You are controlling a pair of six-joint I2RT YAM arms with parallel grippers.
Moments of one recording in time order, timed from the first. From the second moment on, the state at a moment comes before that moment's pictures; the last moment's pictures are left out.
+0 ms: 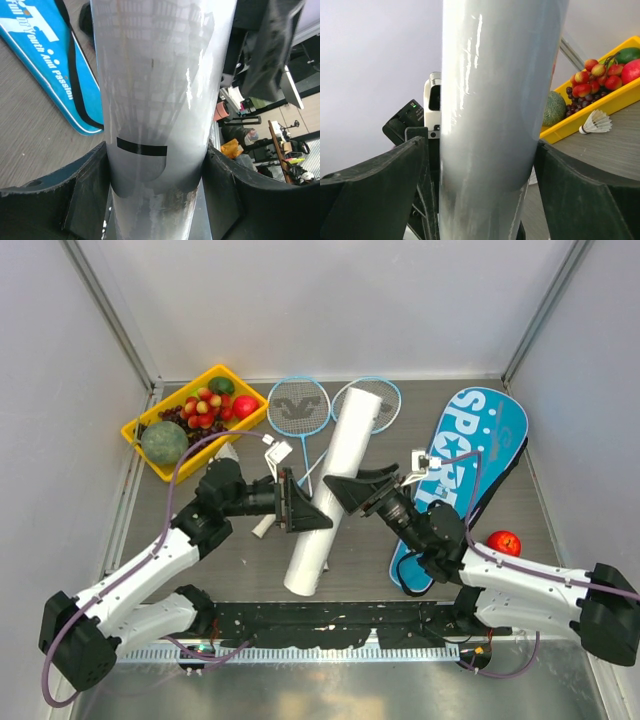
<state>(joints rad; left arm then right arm) -0.65 0.98 0.71 0.20 0.83 -0.80 0.99 0.99 0.48 0.92 0.20 0.82</state>
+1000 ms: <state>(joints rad) -0.68 0.54 0.68 -0.55 0.24 0.14 0.99 0.74 1.27 -0.49 0.17 0.38</state>
